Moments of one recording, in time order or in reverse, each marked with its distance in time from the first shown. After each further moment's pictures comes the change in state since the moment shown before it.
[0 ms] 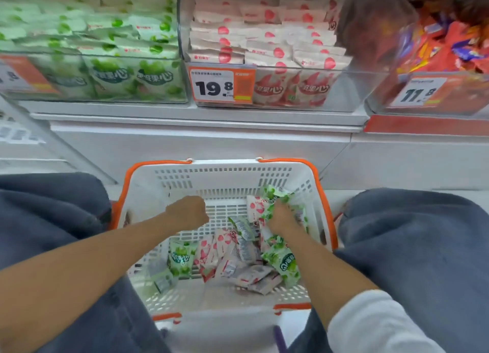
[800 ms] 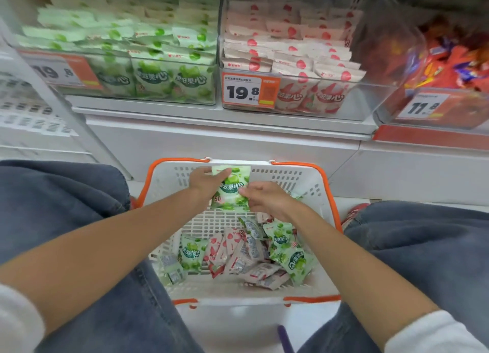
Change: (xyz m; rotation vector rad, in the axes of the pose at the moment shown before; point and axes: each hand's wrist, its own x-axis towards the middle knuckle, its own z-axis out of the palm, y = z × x) left_hand -0.006 0.016 -0.027 -1.321 0.327 -0.222; right_hand -0.065 -0.091 -0.063 0.835 -0.391 -0.240
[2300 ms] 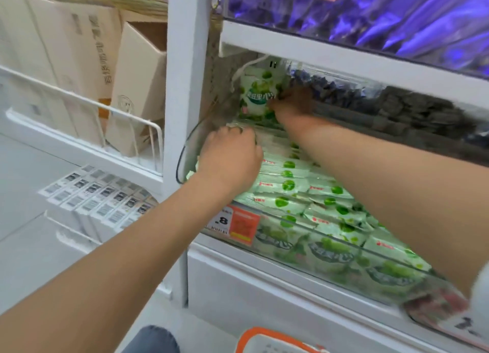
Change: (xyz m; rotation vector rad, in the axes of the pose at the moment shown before) left_hand 0.100 0.248 -0.250 1.086 0.723 0.866; right_hand 0.229 -0.466 0.178 -0.532 0.664 -0.771
